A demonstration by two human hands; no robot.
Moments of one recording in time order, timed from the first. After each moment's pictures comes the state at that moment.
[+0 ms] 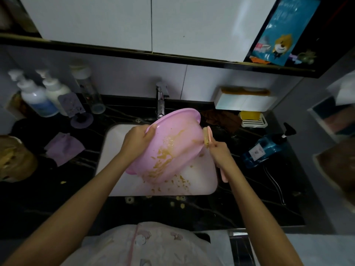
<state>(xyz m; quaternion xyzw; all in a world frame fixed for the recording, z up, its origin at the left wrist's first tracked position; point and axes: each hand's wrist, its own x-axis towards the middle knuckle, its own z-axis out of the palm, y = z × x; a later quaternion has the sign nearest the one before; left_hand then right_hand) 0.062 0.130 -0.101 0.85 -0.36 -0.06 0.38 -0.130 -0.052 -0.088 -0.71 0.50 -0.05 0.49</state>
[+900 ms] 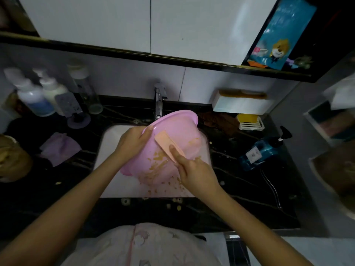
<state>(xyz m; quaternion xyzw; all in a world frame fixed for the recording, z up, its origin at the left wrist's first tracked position) 0.064 0.132 -0.099 0.85 -0.37 -0.08 0.36 -0.141 0.028 -0.062 -0.97 0.16 -0.03 0.17</state>
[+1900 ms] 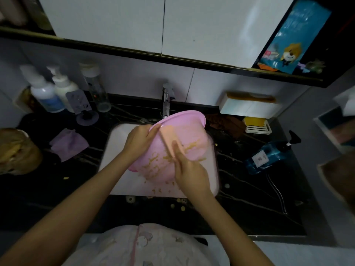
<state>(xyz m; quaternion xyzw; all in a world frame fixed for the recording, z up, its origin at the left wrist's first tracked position) 0.065 0.130 -0.102 0.85 -0.34 -0.05 0.39 -0.121 0.057 -0.073 -0.94 0.25 -0.05 0.22</state>
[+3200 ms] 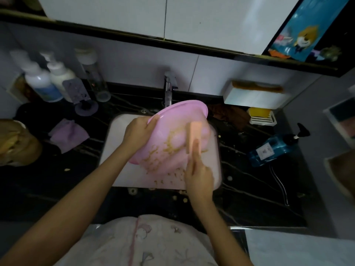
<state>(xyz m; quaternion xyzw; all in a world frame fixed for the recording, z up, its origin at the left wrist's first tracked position) 0.071 0.134 -0.109 0.87 -0.33 -0.05 0.37 -0.135 0.069 -0.103 -0.87 0.38 -0.19 0.24</state>
